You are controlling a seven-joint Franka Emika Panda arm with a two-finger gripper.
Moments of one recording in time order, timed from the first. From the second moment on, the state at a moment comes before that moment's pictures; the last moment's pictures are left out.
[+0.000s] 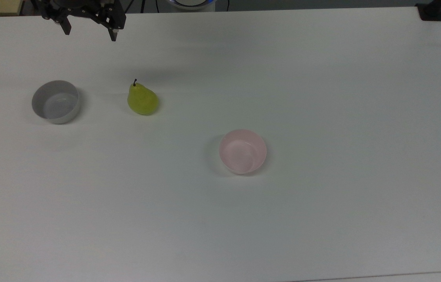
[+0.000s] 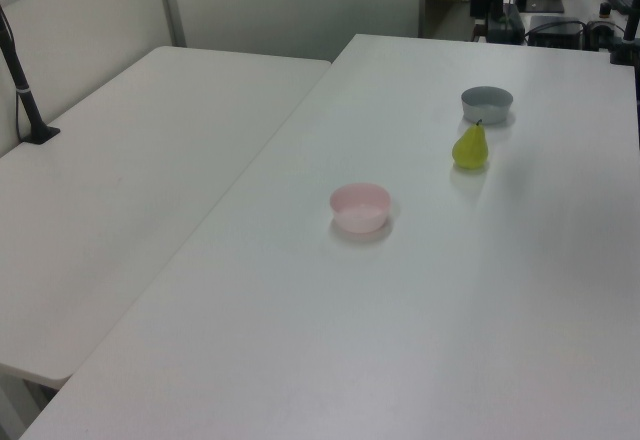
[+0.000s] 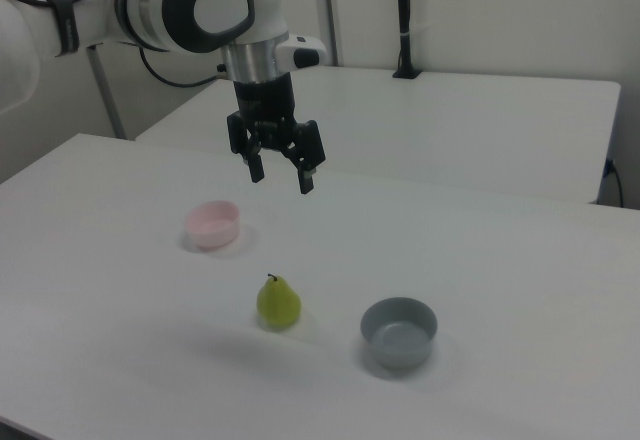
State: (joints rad) arm -0.08 0.13 -0.15 -1.55 -0.06 1.64 -0.13
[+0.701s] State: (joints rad) arm -0.06 0.14 -0.15 -1.56 -0.05 1.63 -0.20
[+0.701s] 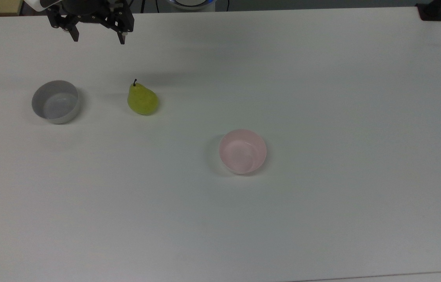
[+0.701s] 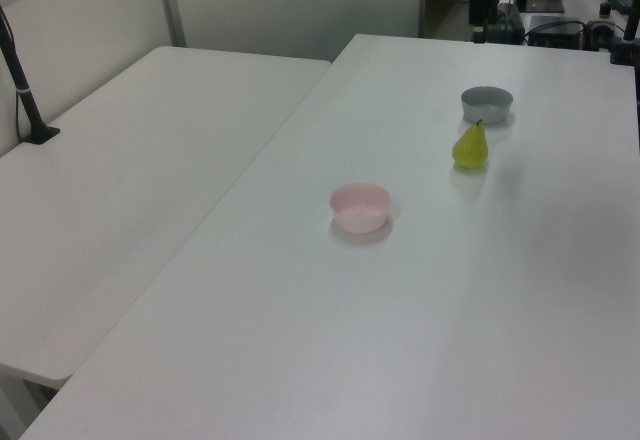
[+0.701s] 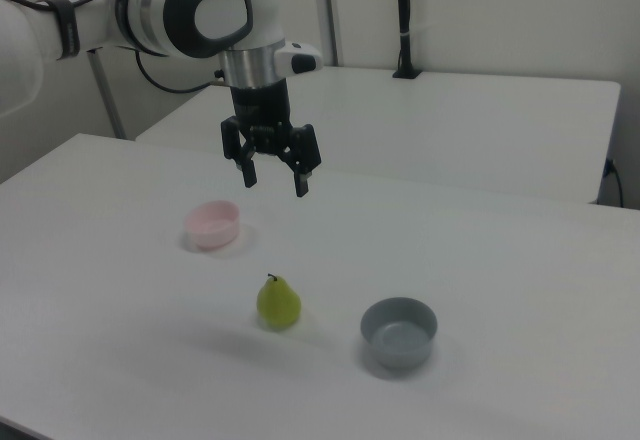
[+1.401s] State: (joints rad) arm 0.04 0.18 -0.14 -1.80 -0.05 1.84 -0.21
